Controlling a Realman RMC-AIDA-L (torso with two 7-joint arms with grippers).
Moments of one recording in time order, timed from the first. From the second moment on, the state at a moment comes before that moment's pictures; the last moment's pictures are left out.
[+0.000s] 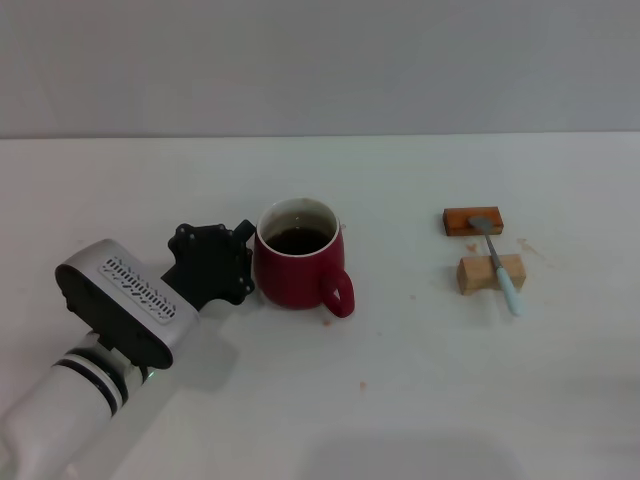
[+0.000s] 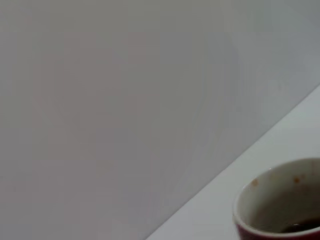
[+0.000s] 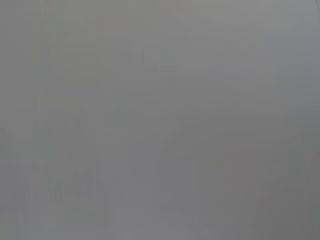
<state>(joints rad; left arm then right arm) -0.52 -2.08 -0.44 -0.30 2.18 0.91 0.33 0.11 2.09 0.30 0.33 -1.54 -1.63 -0.07</state>
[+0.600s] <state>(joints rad) -0.36 -2.07 -0.67 -0.30 2.18 1.12 0.17 0.12 2.09 0.23 0.33 -1.54 -1.63 -0.08</state>
